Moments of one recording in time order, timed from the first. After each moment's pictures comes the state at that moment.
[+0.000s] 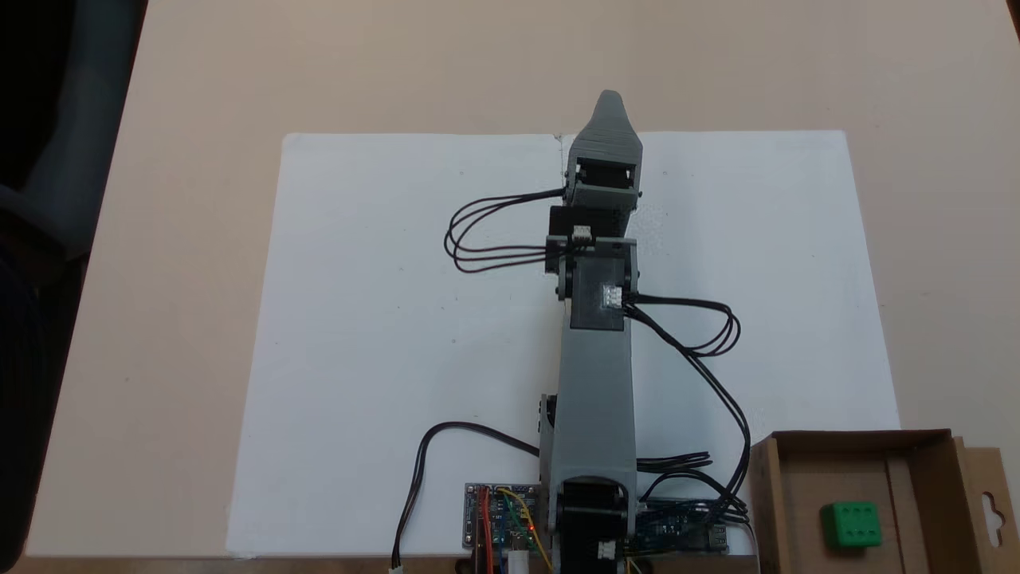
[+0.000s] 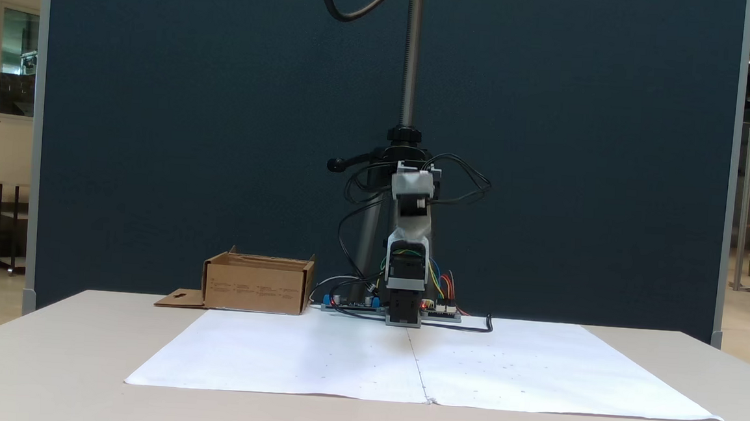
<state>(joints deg) 2.4 128.8 123.0 0.0 5.8</state>
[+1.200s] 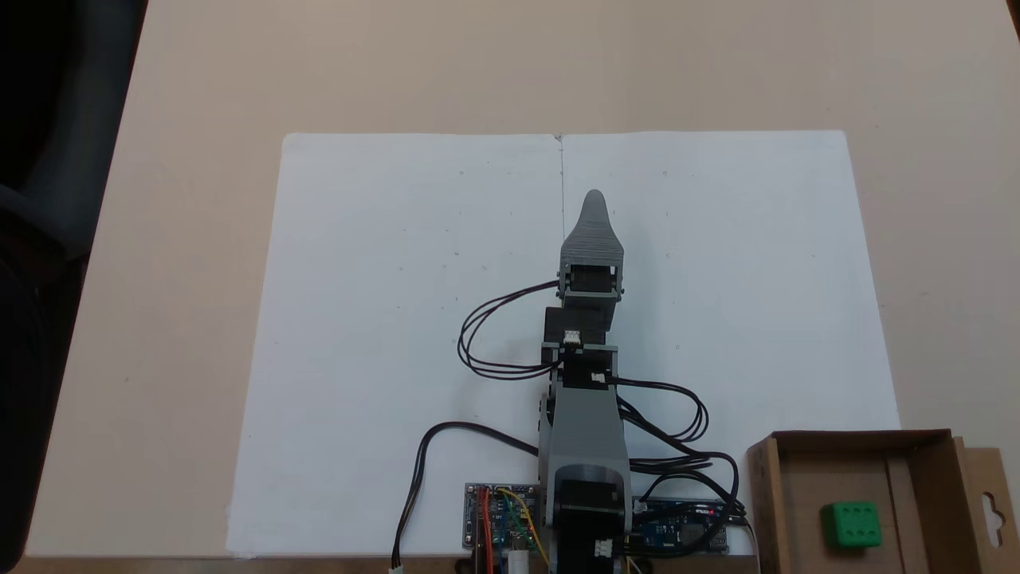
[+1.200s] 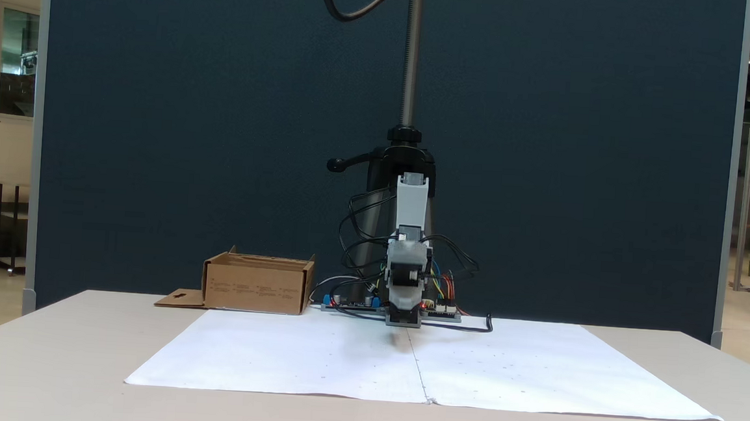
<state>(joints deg) 3.3 129.1 174.6 -63.3 0.4</state>
